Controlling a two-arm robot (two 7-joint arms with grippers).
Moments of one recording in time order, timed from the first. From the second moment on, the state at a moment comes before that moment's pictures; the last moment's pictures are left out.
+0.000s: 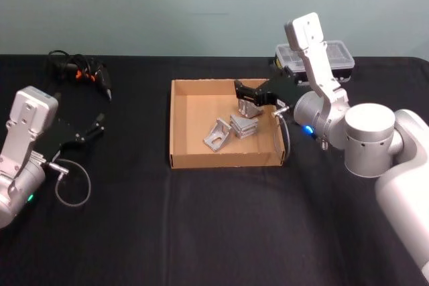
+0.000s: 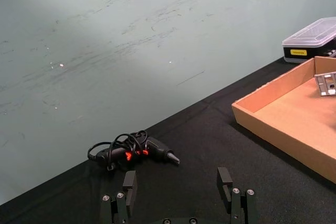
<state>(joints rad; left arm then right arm) -0.20 0.60 0.45 -1.41 -0.25 -0.12 0.03 0.53 0.18 -0.37 -1.15 0.15 0.24 0.26</state>
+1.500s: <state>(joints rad) -0.20 0.60 0.45 -1.41 -0.25 -0.12 0.03 0.22 0.31 -0.29 -1.50 -0.03 -0.03 0.19</state>
